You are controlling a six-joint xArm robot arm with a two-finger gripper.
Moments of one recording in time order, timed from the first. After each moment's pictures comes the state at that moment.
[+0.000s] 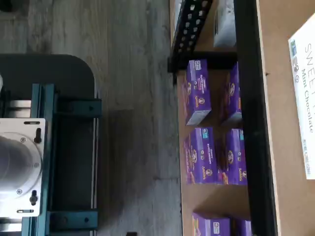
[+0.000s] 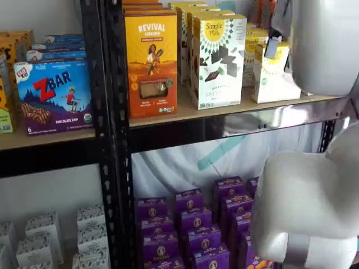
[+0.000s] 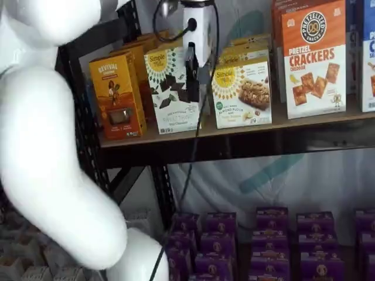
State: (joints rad) arm -0.49 -0.51 -1.30 0.24 1.84 -1.99
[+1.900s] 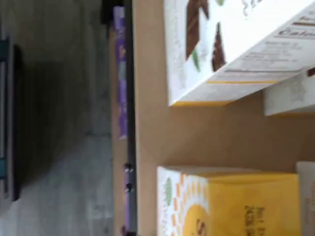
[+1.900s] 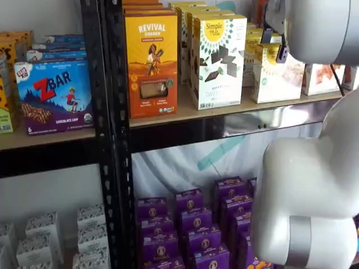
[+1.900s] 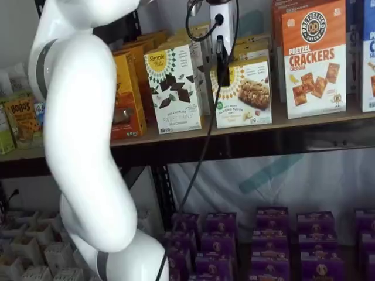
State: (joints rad) arm -0.44 -0.25 -1.46 0.17 1.59 -1.98
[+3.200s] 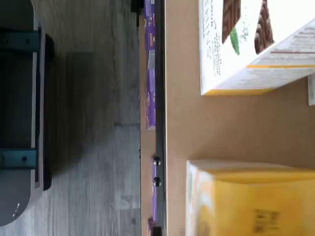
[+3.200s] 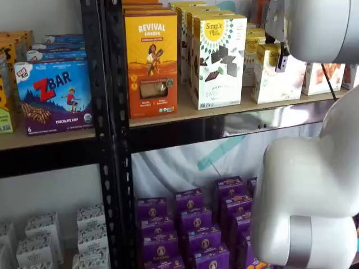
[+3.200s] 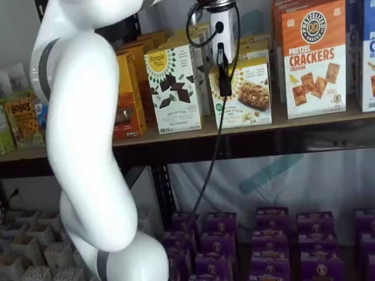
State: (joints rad) arm -0.41 -0.24 -1.44 0.11 1.62 -1.97
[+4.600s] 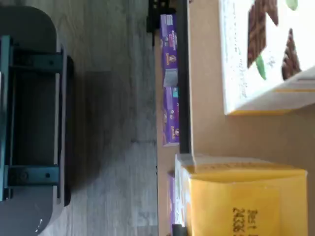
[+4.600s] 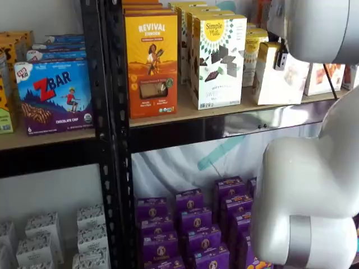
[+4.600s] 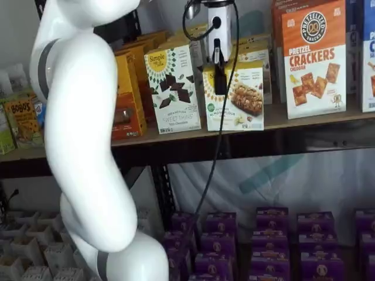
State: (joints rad) arm -0.44 -0.25 -1.47 0.15 1.72 -1.98
